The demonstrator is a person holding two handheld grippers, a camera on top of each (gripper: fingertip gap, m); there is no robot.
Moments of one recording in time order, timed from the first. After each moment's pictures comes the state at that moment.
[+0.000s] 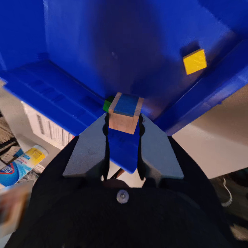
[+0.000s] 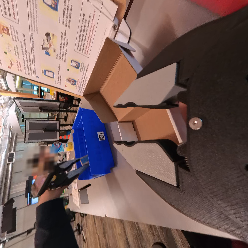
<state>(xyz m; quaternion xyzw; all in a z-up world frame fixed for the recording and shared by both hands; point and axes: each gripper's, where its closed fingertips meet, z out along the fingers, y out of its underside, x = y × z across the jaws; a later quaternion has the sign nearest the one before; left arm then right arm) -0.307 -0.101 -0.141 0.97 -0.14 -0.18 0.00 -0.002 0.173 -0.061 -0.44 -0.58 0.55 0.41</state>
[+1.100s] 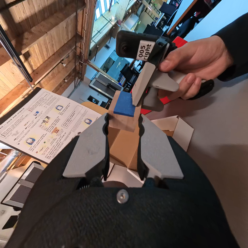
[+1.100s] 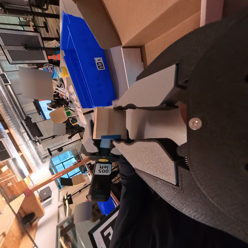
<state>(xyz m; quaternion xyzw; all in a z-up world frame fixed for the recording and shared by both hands) 0.026 0.105 -0.038 0.60 -0.33 -0.31 -0.65 0.026 0.094 -0.047 -0.35 -0.59 0.71 0.13</state>
